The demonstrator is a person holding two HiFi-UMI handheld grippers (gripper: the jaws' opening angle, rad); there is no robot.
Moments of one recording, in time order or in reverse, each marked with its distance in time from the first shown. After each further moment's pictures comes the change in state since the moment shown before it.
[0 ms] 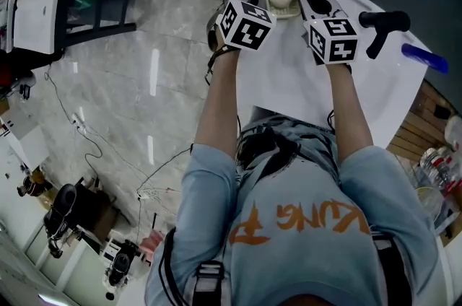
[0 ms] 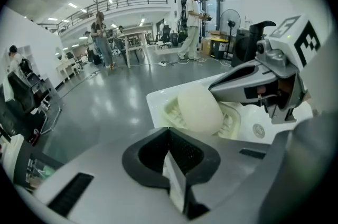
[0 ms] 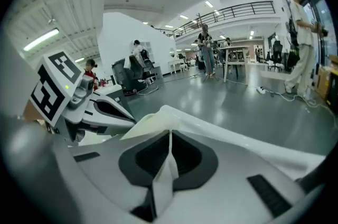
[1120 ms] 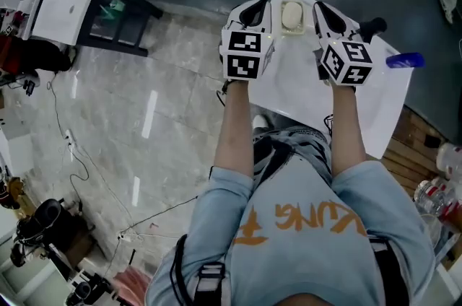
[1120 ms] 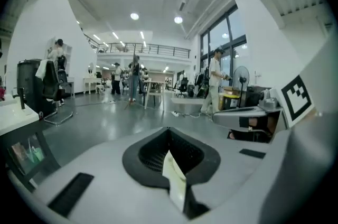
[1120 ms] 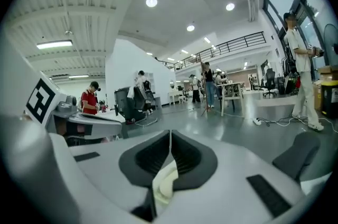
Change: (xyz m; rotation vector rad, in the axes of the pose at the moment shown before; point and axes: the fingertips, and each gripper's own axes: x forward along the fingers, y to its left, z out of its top) left arm -0.189 -0.008 0.073 -0.252 -0.543 0.115; right arm -0.136 0.051 0.107 -0.046 -0.367 -0.039
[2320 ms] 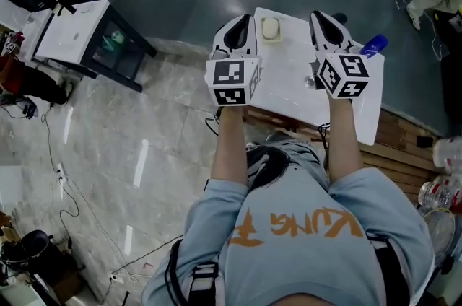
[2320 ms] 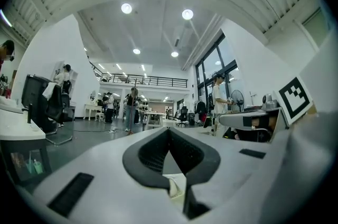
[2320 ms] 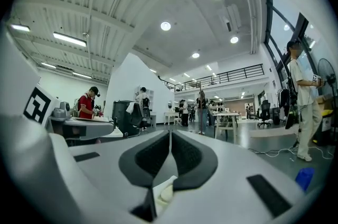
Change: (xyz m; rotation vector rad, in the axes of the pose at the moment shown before) left arm -0.149 -0.058 0.069 0.027 -0.363 0.027; right arm -0.151 0.053 0.089 -0.148 -0.249 -0.069
